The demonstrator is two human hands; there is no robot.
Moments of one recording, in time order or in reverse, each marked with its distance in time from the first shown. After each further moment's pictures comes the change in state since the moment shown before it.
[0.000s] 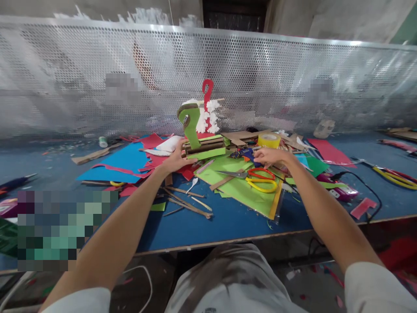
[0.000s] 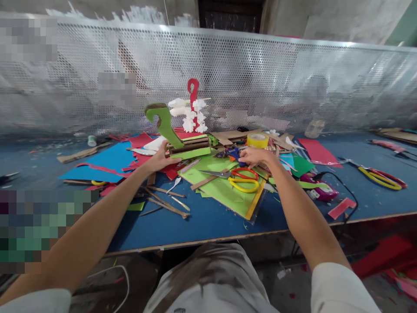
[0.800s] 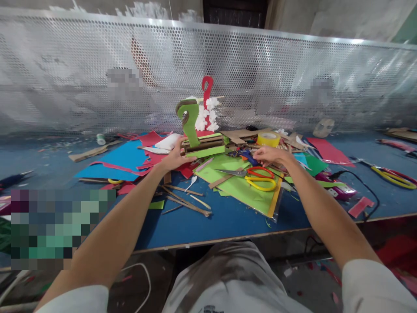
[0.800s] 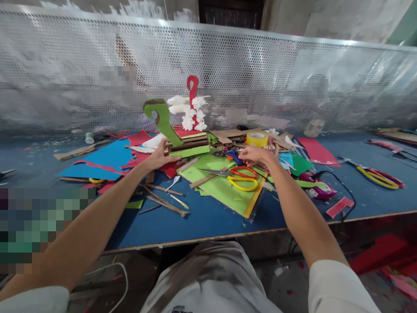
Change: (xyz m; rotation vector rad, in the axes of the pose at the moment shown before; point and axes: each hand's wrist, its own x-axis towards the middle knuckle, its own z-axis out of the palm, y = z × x) left_hand -0.003 0.009 0.001 0.042 0.007 -0.026; right_hand 0.000 0.004 0.004 0.130 0.041 0.068
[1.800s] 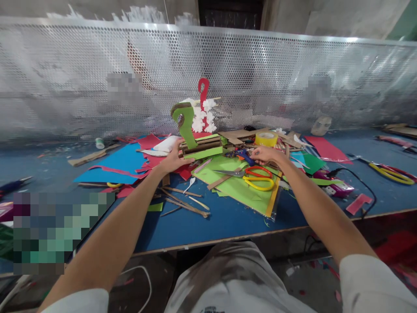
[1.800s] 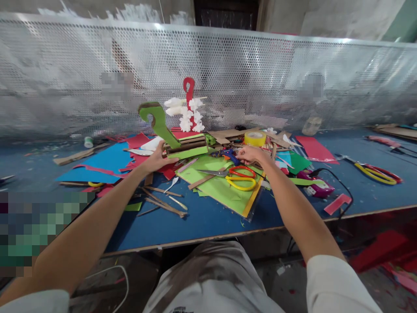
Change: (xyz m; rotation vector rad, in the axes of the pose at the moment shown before) left_hand -0.001 0.002 0.000 -0.014 0.005 -0.034; right_hand 0.006 -0.008 0.007 -0.184 0.086 0.055
